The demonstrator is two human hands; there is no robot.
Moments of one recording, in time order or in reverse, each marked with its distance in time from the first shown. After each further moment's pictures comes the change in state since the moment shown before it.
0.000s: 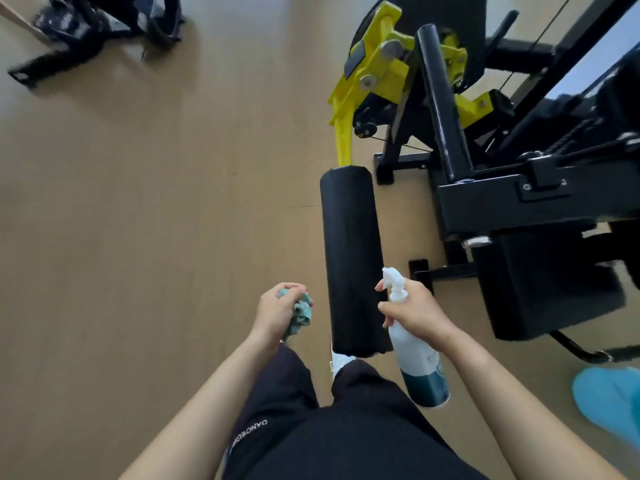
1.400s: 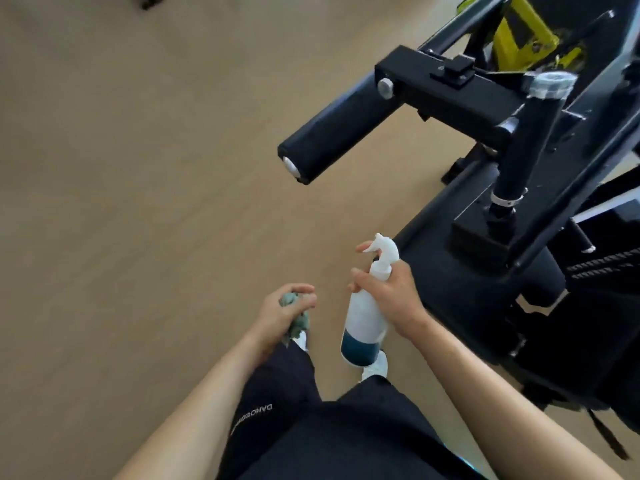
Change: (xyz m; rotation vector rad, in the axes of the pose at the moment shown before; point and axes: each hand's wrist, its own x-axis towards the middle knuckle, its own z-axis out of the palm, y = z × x) left_hand -0.351 -0.225 0.502 -0.529 0.428 0.001; right_hand -0.159 0.283 -0.307 -0.065 -0.601 -0.523
